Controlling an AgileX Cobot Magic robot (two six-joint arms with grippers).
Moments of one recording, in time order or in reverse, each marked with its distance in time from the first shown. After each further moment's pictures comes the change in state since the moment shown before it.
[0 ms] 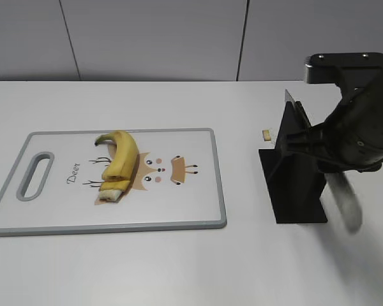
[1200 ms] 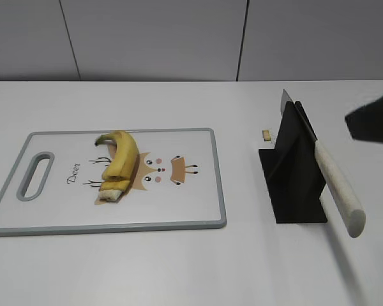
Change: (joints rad) left arm 0.000 0.000 0.000 0.000 0.000 -0.001; right arm 0.000 -0.505 -0.028 0.307 0.104 -0.763
